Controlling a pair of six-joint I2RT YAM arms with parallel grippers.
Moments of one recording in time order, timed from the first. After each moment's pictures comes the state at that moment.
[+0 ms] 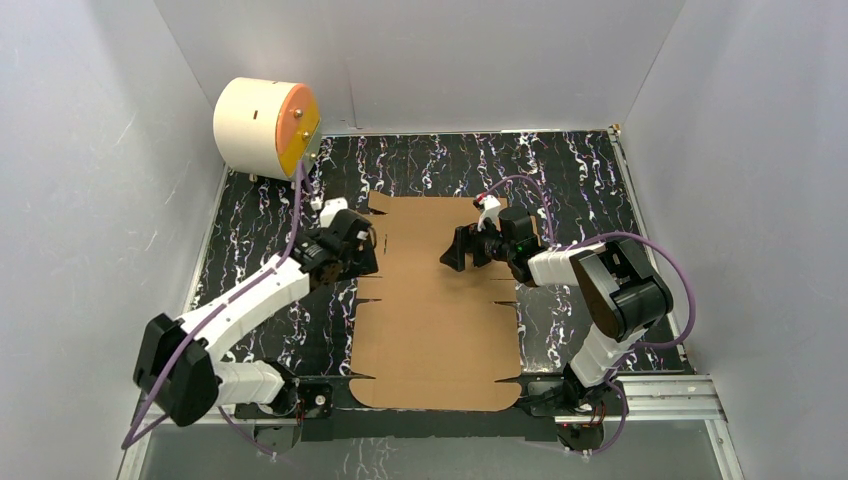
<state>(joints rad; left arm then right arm) -0.65 1.28 0.96 -0.71 -0.43 -0.72 0.46 1.70 0.66 0.50 -0.48 0.26</state>
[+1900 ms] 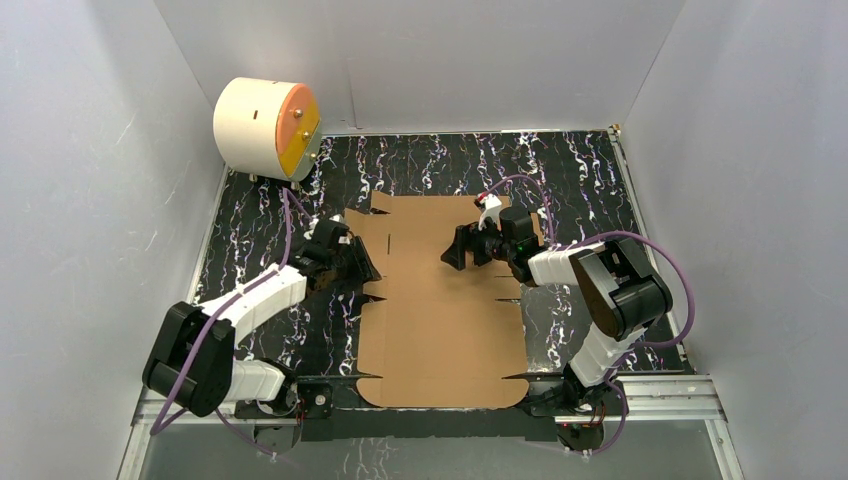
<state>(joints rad) -0.46 1.31 0.67 -0.30 0.09 -0.79 0.46 1.71 0.66 0.51 -0.46 0.26</state>
